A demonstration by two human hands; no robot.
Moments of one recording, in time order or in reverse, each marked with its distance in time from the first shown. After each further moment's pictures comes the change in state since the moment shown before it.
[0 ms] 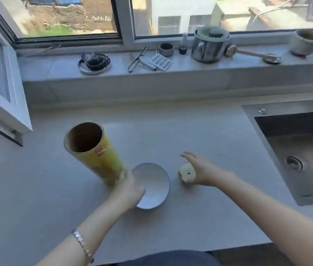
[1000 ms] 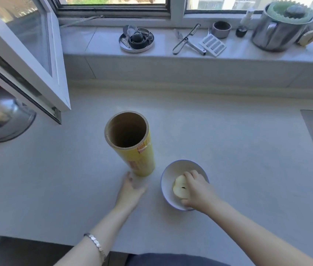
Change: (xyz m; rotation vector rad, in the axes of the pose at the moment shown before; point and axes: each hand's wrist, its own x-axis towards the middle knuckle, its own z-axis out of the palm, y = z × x) left_hand 0.026 -0.084 0.002 -0.740 0.190 -0.227; right_hand 0.034 -0.085 0.071 -0.060 -0.073 0.023
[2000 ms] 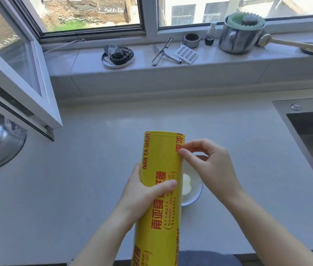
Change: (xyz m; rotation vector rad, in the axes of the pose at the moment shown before) left_hand -0.090 0.079 -0.019 -0.074 -0.365 0.255; right_hand -0.087 -0.059 -0.102 0.995 0.659 -0.108
